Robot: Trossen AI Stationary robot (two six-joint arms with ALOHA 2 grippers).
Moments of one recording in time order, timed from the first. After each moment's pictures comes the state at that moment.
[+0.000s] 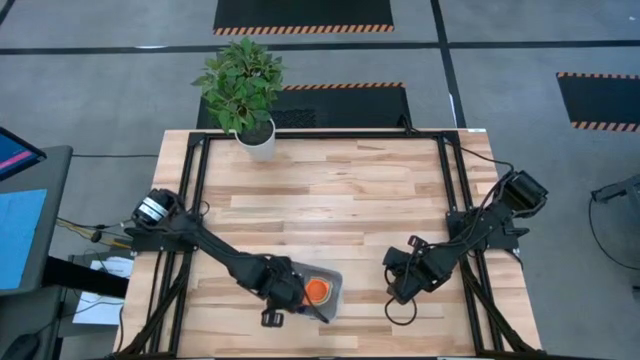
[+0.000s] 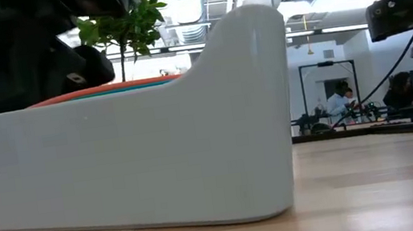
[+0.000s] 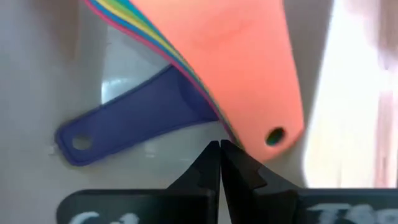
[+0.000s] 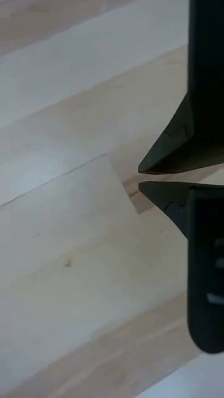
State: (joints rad) left arm -0.53 1.87 1.28 -0.69 0.00 -0.48; right arm 0.64 1.61 0.86 -0.75 0.31 1.11
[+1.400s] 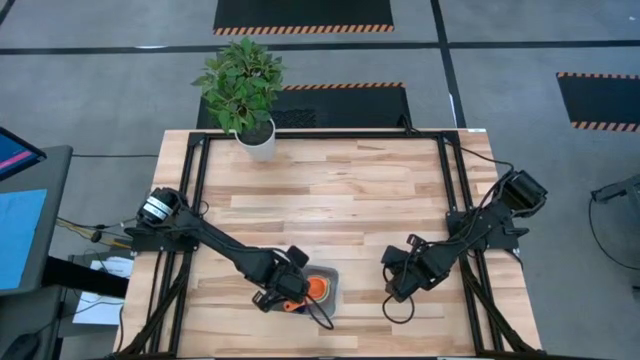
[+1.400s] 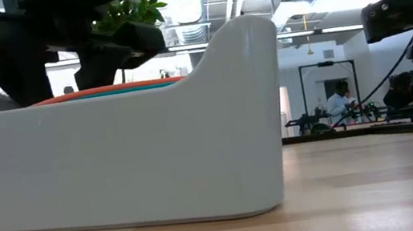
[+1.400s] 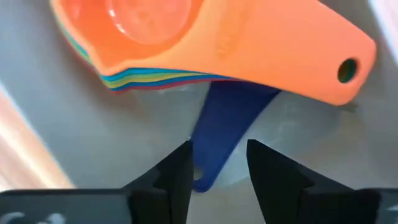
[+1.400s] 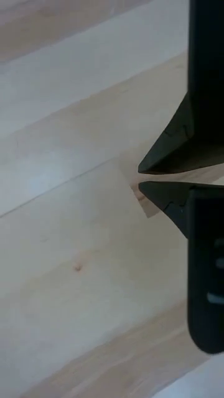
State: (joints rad) left arm -0.47 1.89 1.35 -0.84 -0.10 0.21; right arm 0.63 1.61 0.86 -0.74 0.31 1.10
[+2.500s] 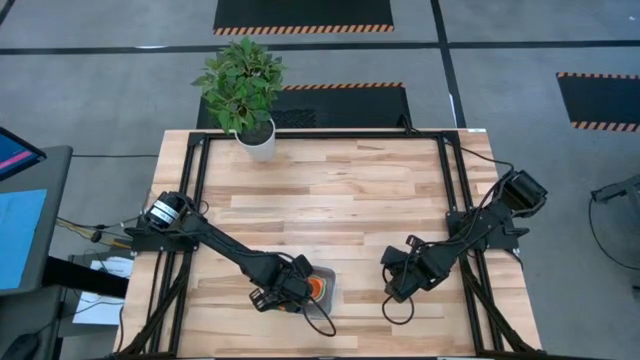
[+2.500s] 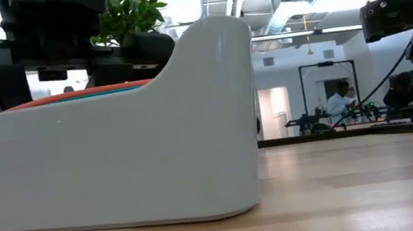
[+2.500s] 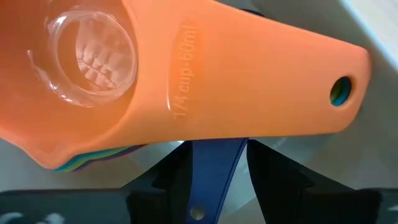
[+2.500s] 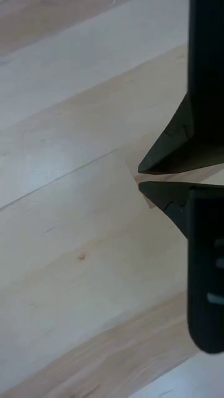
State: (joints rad) left arm -0.46 1.95 1.36 -0.82 -0.04 0.48; right arm 0.63 1.61 0.86 -0.72 0.31 1.10
